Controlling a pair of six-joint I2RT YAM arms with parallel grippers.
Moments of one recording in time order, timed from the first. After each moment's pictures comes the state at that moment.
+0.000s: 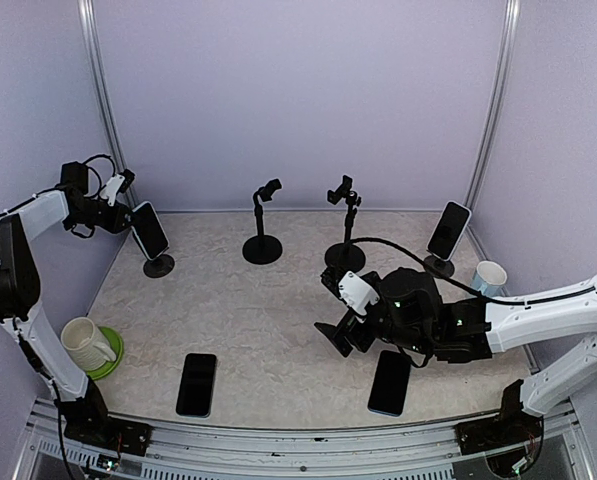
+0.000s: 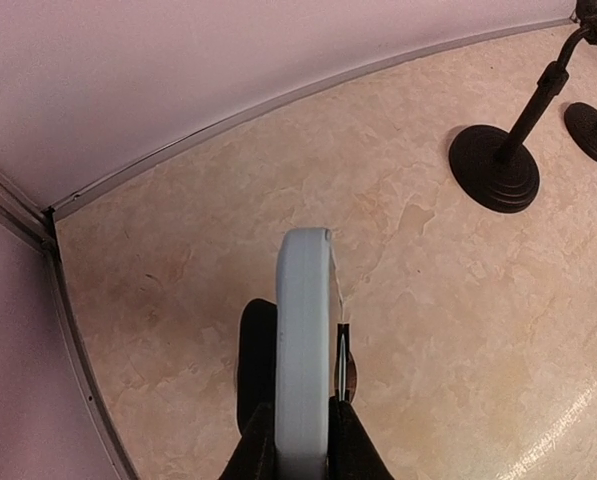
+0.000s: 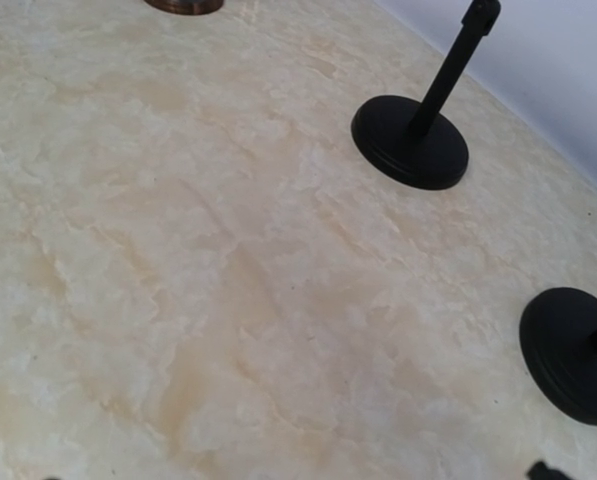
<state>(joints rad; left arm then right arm) 0.24 1.72 1.41 -0.50 0.56 0.55 1.15 1.32 0.73 0.17 0.36 -0.13</state>
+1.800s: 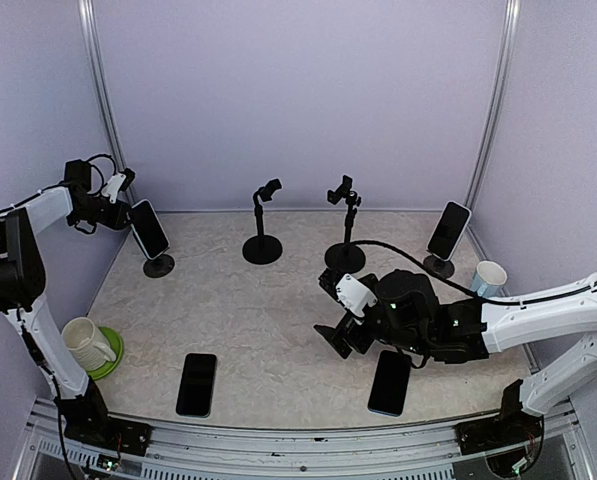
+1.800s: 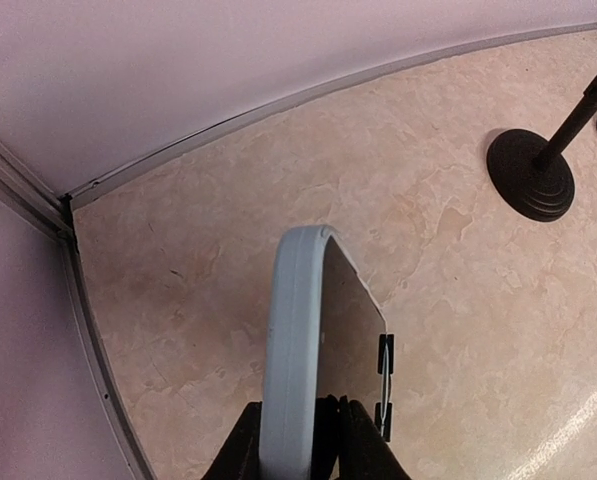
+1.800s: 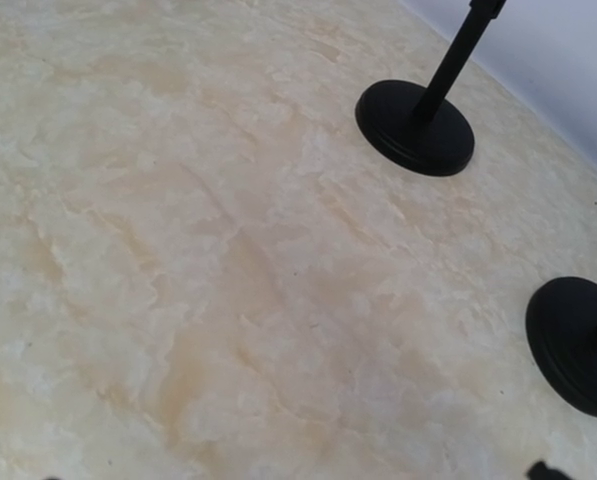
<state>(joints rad) 0.24 1.80 1.50 -0.51 0.51 0.53 1.15 1.35 0.73 0.17 0.36 -0.13</state>
